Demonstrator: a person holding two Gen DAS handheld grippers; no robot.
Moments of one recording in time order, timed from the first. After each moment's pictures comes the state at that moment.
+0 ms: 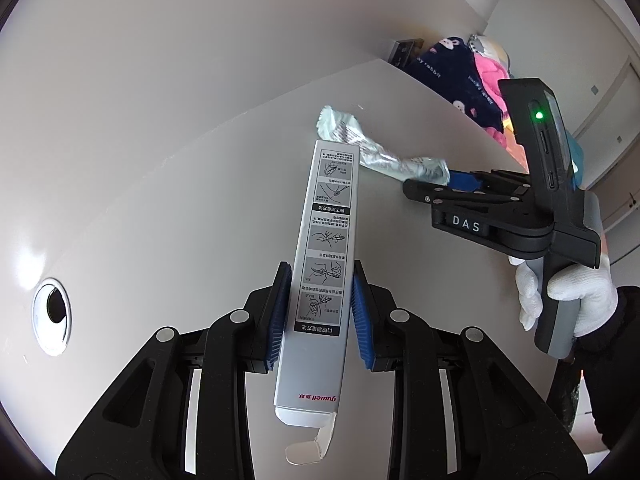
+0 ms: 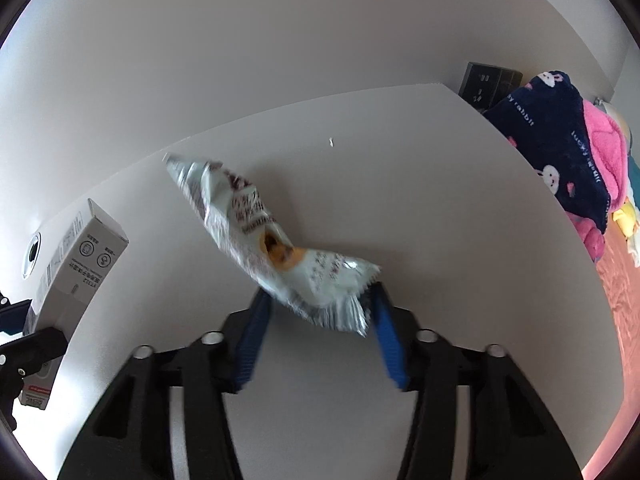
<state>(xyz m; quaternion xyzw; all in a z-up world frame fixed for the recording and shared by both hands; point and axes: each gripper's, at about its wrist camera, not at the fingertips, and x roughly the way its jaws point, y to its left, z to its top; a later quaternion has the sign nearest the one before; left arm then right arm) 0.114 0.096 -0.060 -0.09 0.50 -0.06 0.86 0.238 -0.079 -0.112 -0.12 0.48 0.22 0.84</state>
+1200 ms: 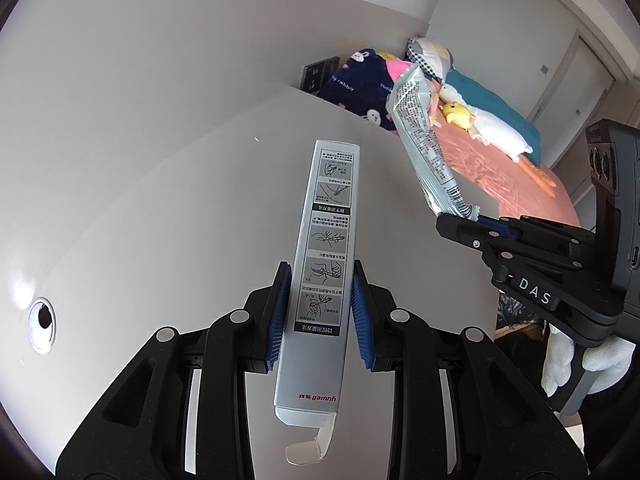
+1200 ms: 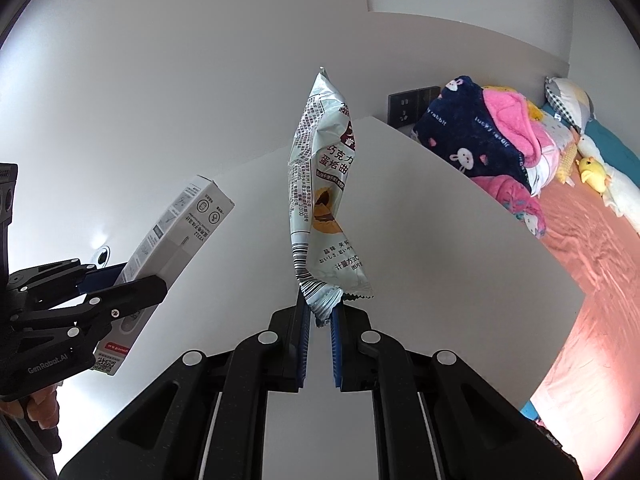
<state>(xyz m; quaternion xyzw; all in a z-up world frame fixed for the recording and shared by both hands) 0.058 0.032 -0.003 -0.06 0.45 -0.14 0.88 0.119 -0.152 -0.012 -0.03 0.43 0.19 0.88</state>
